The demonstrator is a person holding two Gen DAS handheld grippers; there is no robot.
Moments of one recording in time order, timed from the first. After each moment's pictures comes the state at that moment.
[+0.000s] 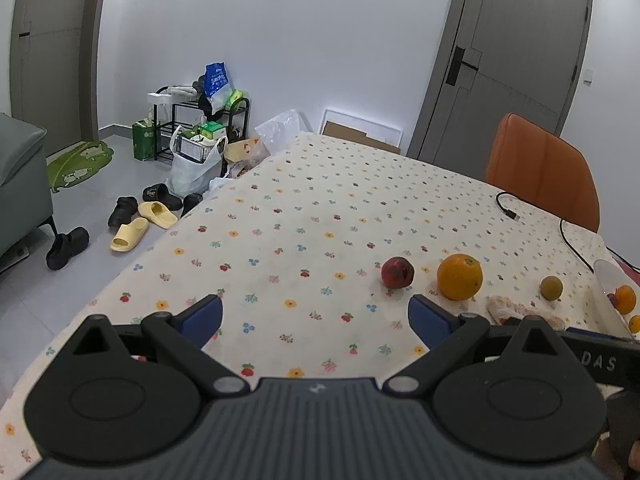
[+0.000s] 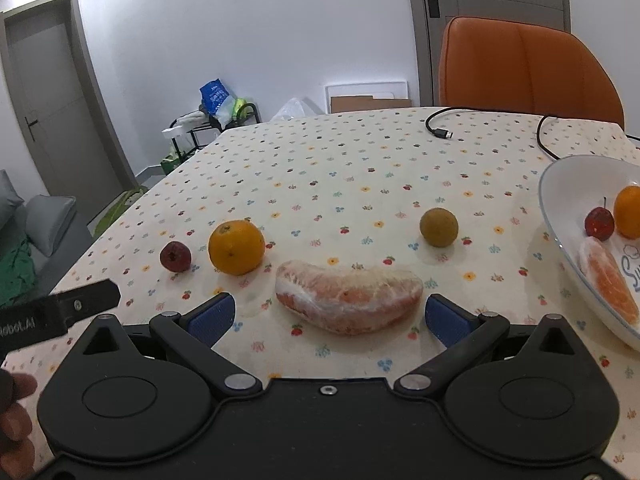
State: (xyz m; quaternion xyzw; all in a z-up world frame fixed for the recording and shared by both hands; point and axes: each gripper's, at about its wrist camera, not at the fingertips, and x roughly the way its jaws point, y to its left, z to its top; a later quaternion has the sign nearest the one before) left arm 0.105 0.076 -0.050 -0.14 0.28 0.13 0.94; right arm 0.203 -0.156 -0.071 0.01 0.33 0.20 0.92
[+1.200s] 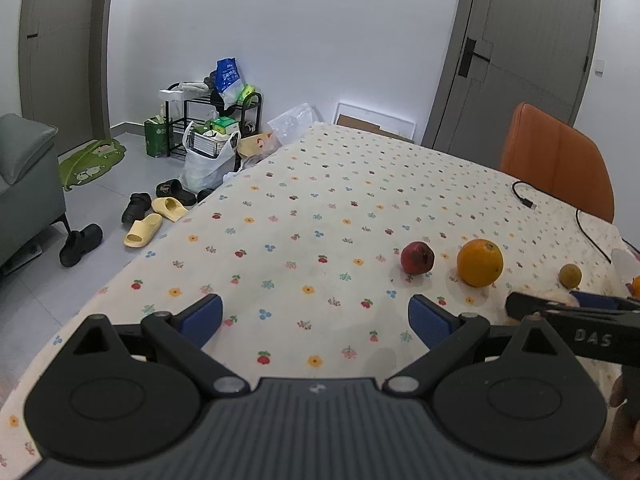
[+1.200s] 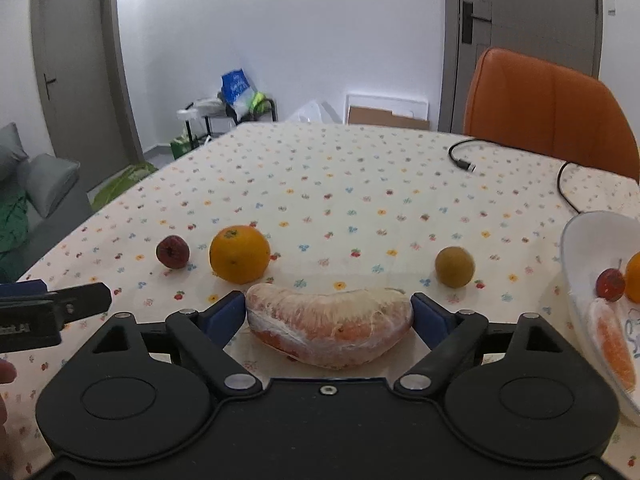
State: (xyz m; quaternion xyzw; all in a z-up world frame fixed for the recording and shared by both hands) left arm 0.105 0.075 -0.057 -0.12 0.29 0.15 0.94; right arm 0.209 -0.145 -0.067 -0.07 0.30 0.22 0.93
